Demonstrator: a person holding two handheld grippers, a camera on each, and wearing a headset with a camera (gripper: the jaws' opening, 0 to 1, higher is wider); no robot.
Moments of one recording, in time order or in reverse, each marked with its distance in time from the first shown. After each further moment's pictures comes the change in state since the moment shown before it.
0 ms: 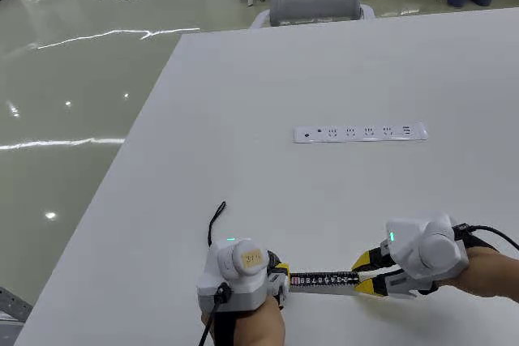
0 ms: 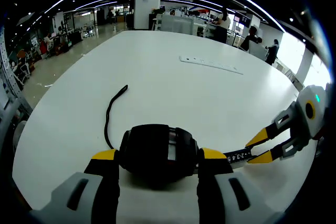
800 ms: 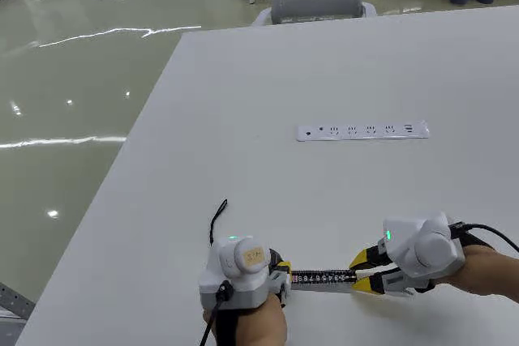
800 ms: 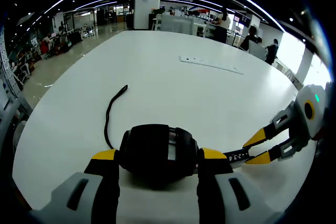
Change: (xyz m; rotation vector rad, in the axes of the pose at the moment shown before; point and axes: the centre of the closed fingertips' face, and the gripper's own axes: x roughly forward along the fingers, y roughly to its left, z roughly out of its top) left arm 0.000 0.000 0.000 0.001 -0.001 -0.001; right arm 0.005 0.000 0.004 -0.004 -0.004 0.001
